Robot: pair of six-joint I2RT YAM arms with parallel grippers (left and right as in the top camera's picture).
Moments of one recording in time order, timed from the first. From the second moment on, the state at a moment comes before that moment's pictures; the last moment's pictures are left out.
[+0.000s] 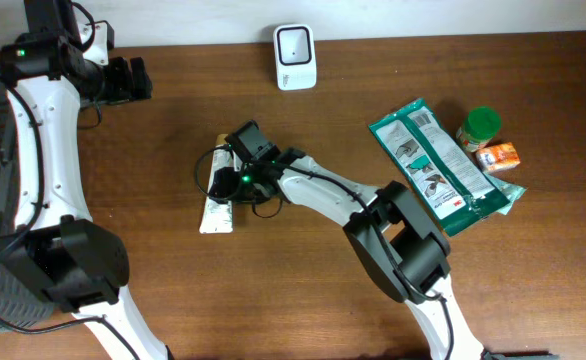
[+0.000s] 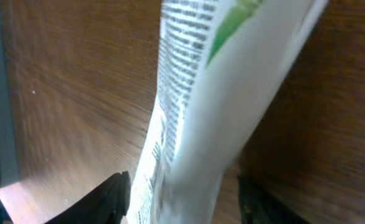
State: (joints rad) left arm 0.18 2.07 2.17 -1.19 0.16 0.02; right arm 0.72 2.29 1.66 -0.38 -0.42 0.68
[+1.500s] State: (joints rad) left arm 0.18 2.07 2.17 -1.19 0.16 0.02; right arm 0.22 1.97 1.65 -1.13 -1.04 -0.29
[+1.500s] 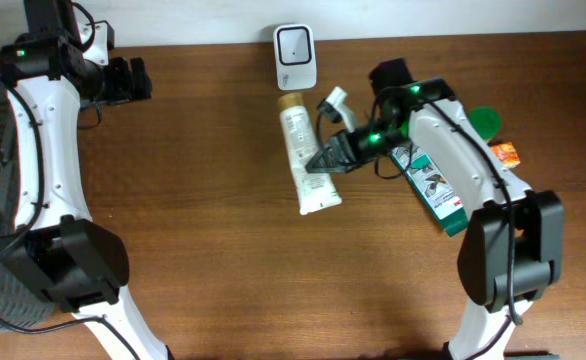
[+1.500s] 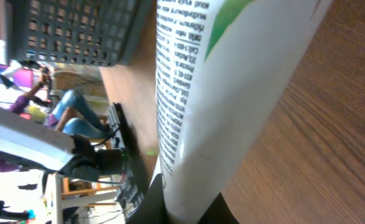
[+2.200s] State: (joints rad) left arm 0.18 2.07 2.17 -1.19 0.16 0.02; right arm 0.10 1.55 1.65 -1.21 -1.12 -0.40
